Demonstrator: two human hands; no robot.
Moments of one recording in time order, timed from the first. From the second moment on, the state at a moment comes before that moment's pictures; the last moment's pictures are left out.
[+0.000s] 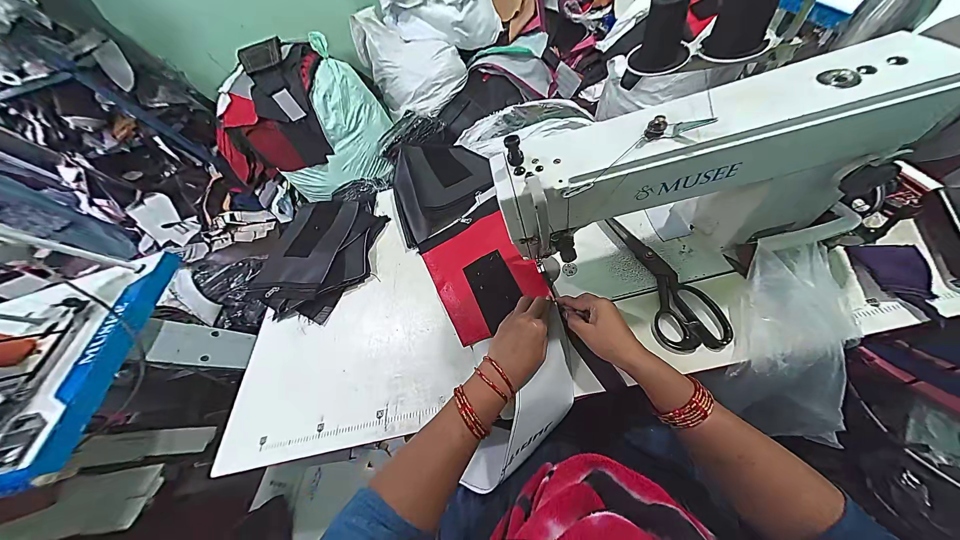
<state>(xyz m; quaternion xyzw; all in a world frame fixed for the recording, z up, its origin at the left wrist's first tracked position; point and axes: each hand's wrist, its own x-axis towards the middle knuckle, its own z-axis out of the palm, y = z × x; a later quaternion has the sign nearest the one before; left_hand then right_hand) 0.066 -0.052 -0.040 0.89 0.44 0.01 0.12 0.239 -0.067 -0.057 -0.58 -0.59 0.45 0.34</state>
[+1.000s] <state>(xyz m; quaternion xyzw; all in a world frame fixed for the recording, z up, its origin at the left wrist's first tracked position) 0.061 -0.032 -0.029 0.84 0.48 0.06 0.23 0.222 -0.074 -0.038 -0.63 -0.66 0.34 0.20</state>
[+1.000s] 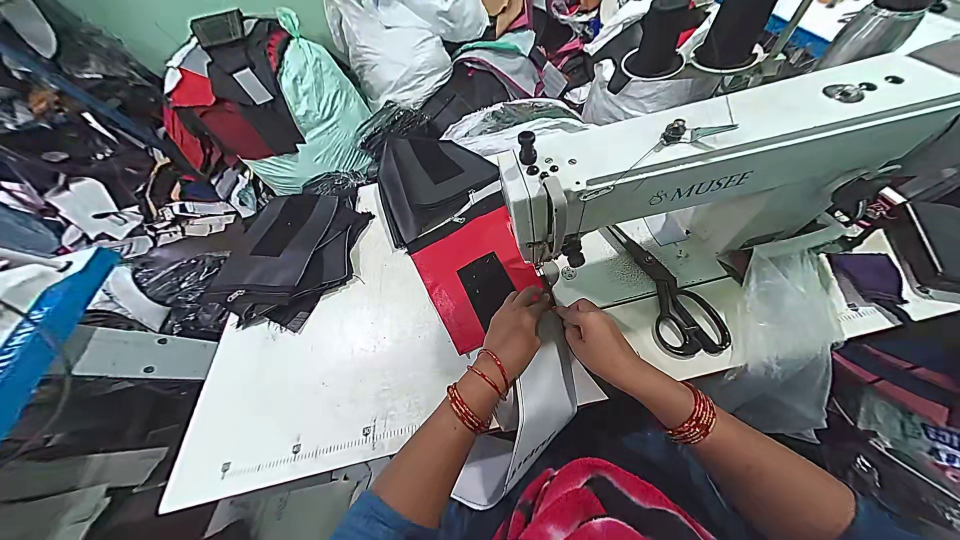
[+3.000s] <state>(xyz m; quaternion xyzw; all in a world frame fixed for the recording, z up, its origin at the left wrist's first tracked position) 0.050 -0.004 -0.049 0.89 0.41 0.11 0.19 0.210 -0.040 -0.026 -0.63 -0.68 0.35 0.11</state>
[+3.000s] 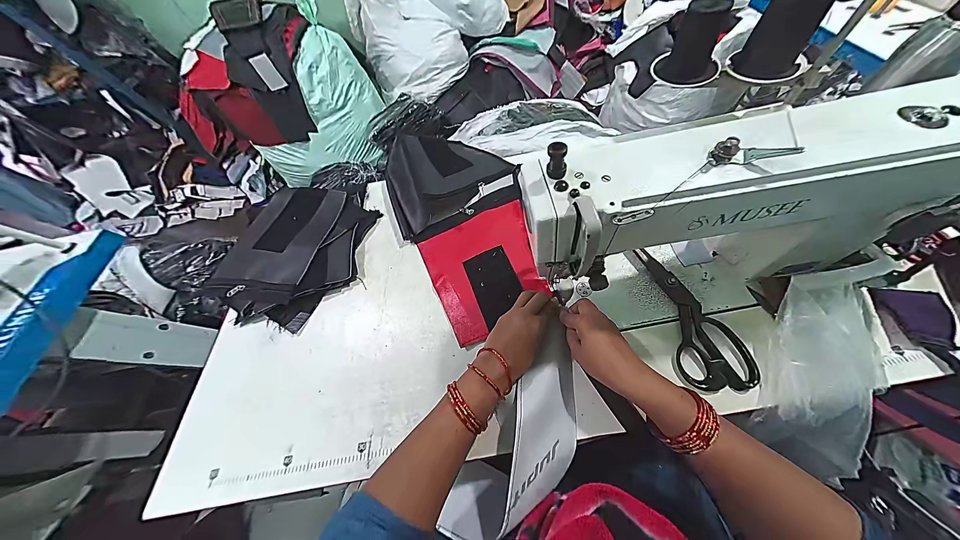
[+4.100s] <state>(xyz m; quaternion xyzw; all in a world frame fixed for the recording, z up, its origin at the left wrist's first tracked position) 0.045 0.005 -0.071 0.89 0.39 0.23 0.08 0.205 -0.025 -0.025 -0.64 -0.69 0.32 0.10</state>
